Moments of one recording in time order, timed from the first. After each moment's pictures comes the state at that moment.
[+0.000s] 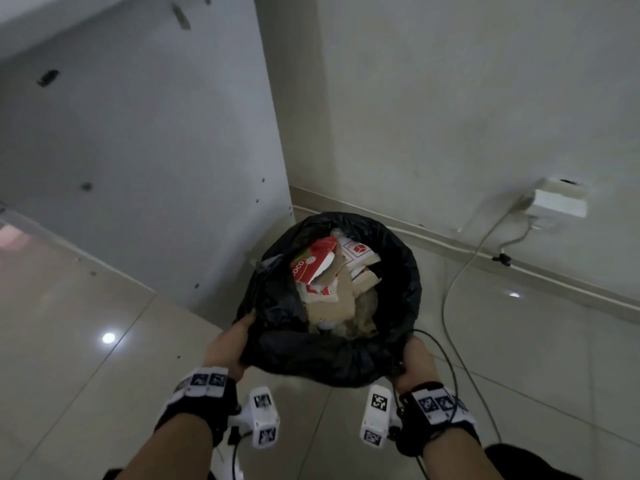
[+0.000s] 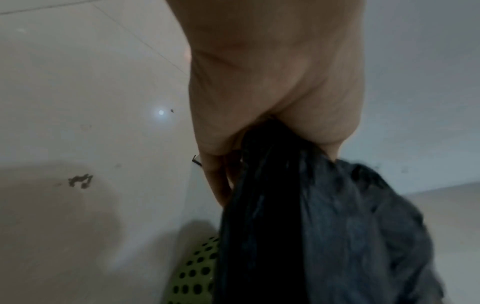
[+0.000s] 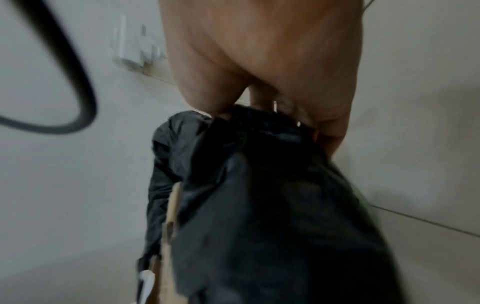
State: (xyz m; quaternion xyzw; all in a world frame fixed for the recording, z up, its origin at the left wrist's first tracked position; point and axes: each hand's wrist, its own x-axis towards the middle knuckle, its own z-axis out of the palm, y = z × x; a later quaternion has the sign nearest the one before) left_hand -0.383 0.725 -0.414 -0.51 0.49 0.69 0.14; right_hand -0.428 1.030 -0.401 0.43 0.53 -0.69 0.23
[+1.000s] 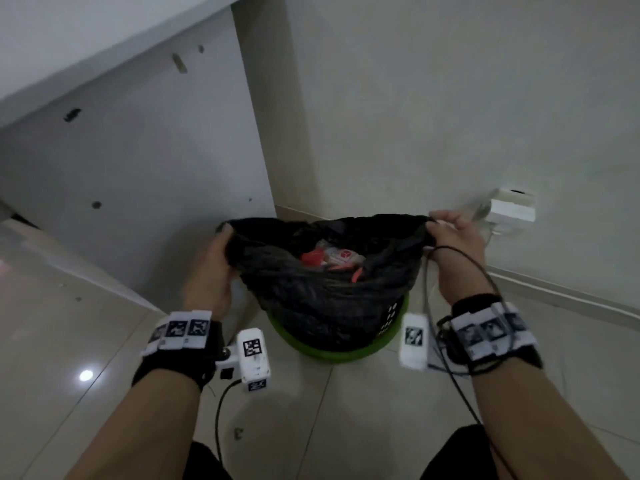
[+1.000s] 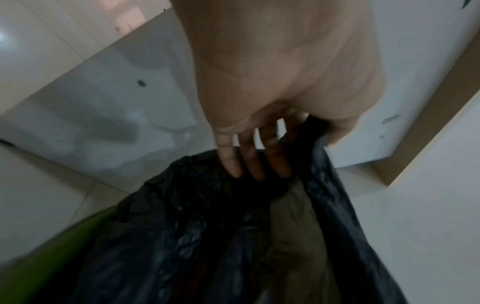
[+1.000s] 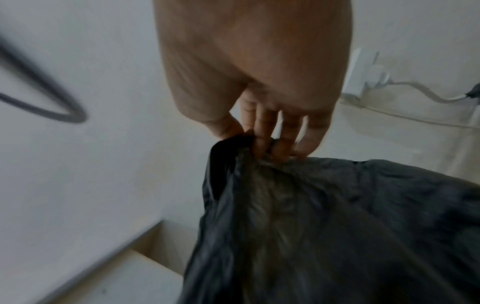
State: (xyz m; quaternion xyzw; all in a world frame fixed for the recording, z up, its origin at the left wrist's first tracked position) left_hand -0.458 0.737 -0.267 -0.30 0.58 0.75 -0.08; right_hand -0.521 1.067 -0.250 0.15 0.66 -0.73 -0.07
